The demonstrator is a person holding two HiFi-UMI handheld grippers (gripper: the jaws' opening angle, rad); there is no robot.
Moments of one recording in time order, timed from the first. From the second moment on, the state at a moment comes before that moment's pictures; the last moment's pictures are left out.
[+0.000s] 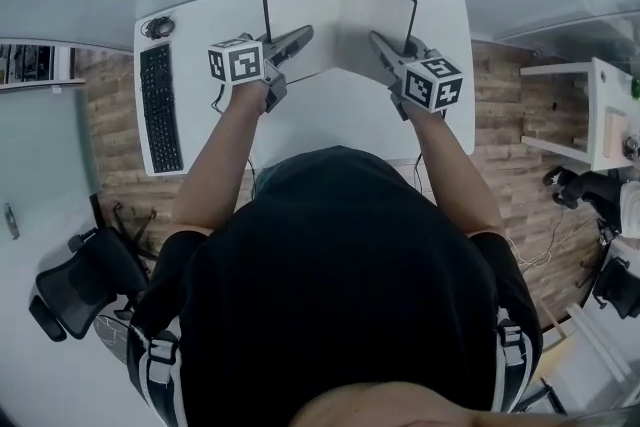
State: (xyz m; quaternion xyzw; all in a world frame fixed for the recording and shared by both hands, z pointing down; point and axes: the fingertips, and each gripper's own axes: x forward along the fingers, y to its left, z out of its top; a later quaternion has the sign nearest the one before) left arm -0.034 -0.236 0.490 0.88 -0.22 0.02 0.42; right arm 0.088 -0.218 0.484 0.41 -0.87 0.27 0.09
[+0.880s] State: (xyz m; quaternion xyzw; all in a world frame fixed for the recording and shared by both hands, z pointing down) left arm -0.072 -0.255 0.615 0.82 -0.25 0.06 0.51; right arm 0.046 -0.241 0.616 0.38 -0.84 0.35 0.18
